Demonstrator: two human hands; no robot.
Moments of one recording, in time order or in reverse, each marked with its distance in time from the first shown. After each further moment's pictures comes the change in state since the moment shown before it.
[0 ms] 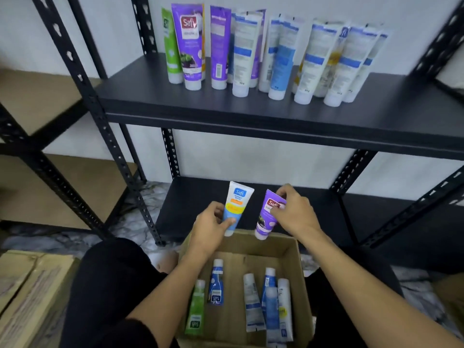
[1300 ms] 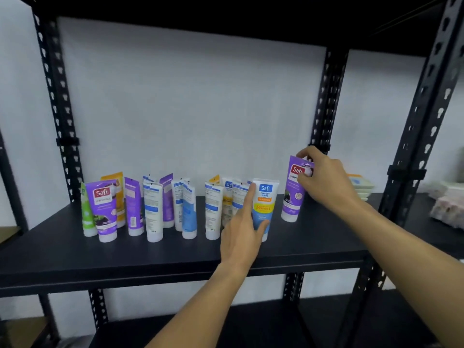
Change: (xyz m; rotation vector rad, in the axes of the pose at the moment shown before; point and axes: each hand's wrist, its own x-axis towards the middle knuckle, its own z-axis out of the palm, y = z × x) left_hand 0.086 0.362 0.085 0.081 0.119 0.714; right_hand 0.064 -0.056 -0.374 -0.075 0.683 -0.303
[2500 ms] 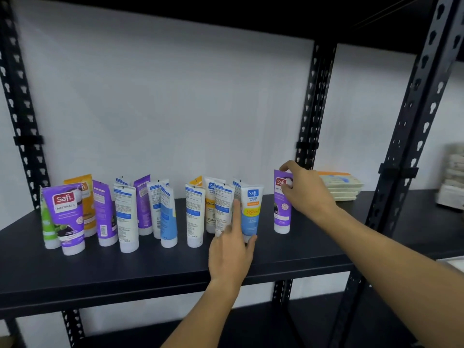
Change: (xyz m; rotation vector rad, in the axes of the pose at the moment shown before) left_hand 0.003 -0.031 0.048 0.325 -0.020 -0.008; right_hand 0.024 0.043 0.044 -0.183 -0.084 0.045
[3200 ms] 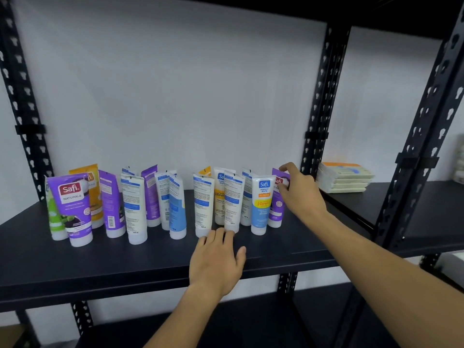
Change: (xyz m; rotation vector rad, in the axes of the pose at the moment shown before) left_hand -0.026 -0.044 -0.038 0.346 -0.283 0.082; right_hand -0.003 -0.003 0.059 0.063 0.048 0.028
